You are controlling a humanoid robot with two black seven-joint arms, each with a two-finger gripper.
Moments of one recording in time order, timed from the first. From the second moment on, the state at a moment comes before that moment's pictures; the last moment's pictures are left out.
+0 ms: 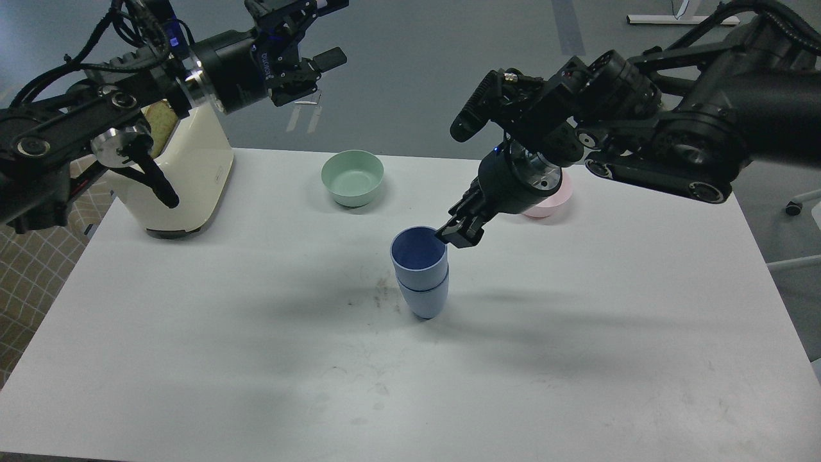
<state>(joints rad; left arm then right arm) -1.16 0.62 -0.27 -0.95 0.50 -0.49 -0.49 1.80 -0.16 -0.56 1.07 -1.30 0.49 0.49</state>
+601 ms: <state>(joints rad) -1.15 0.60 -0.27 -0.90 0.49 -0.49 -0.49 1.68 -0.36 -0.26 0.74 -0.88 0.46 0.49</state>
